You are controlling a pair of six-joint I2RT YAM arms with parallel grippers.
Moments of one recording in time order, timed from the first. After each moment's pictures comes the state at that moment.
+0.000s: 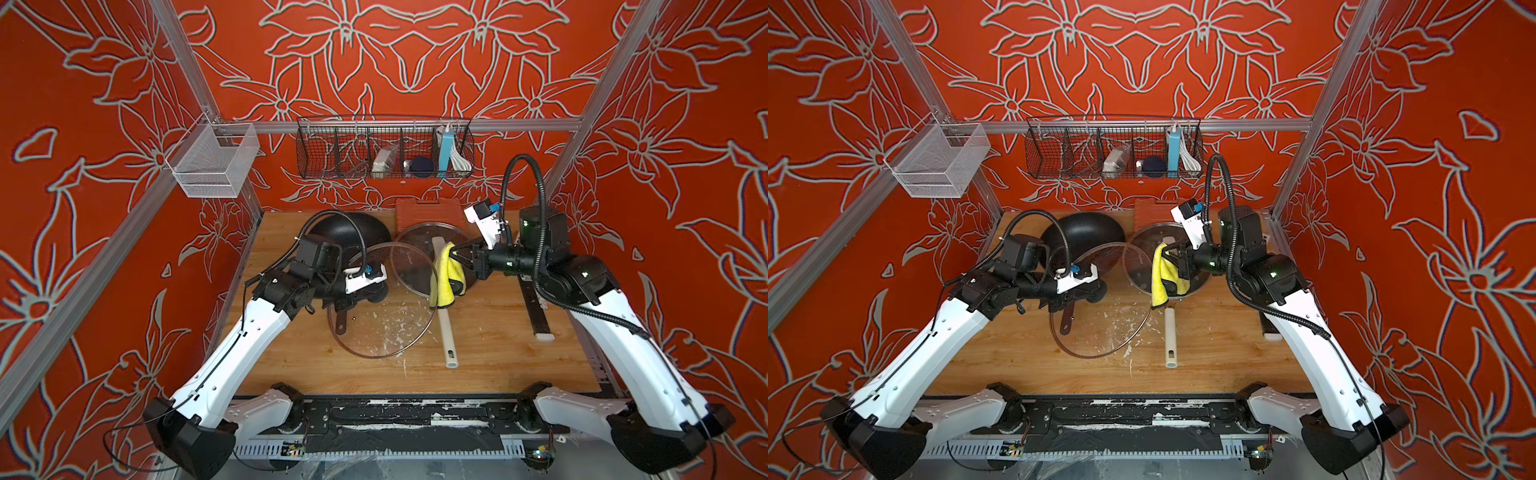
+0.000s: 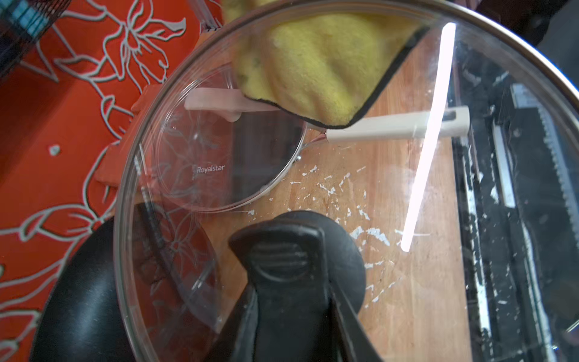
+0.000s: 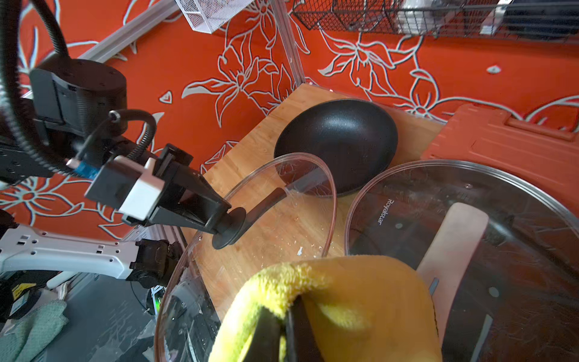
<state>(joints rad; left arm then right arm) -0.43 1.12 1.19 -0.85 0.51 0.87 0.48 1.16 1.45 -0.78 -0.56 0.10</state>
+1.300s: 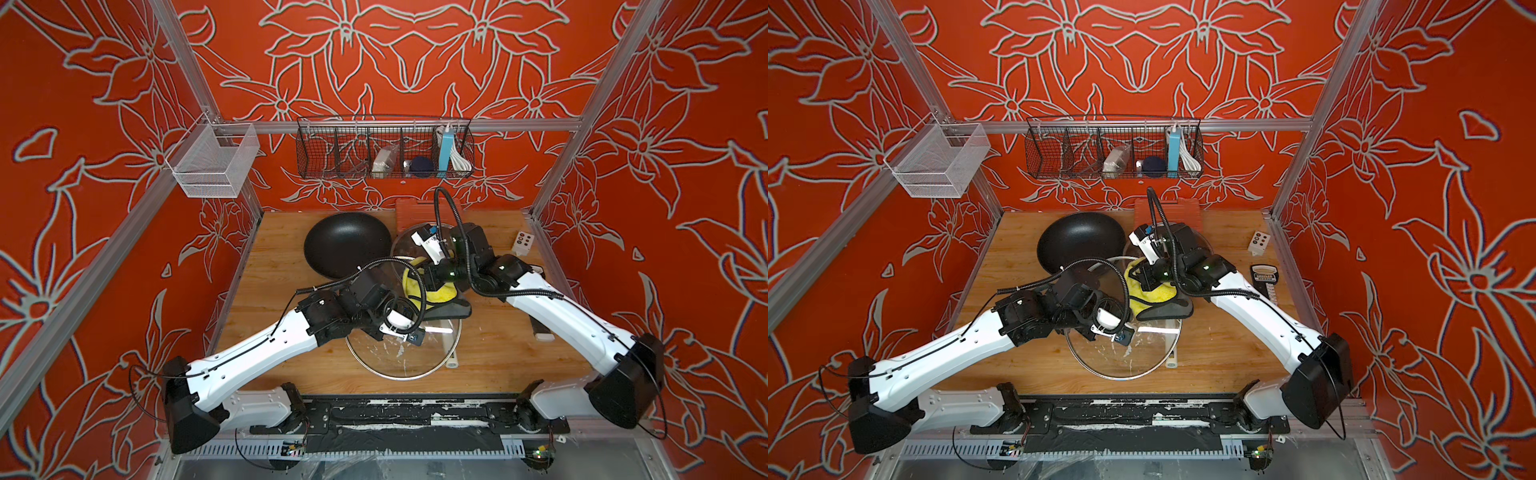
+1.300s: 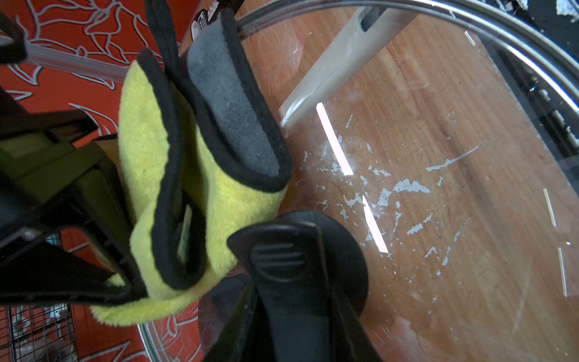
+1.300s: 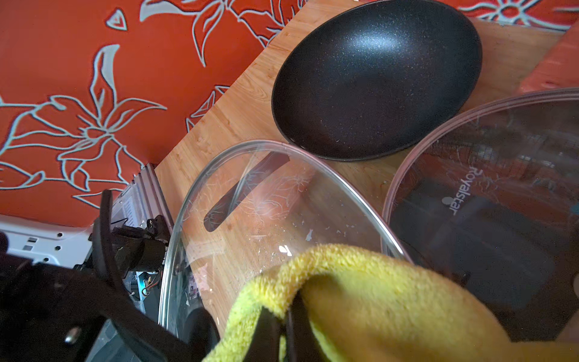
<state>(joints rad) -0.90 1.19 1.14 -0.75 0.02 1.20 0.68 1.41 1.28 -0.51 -0.47 0.16</state>
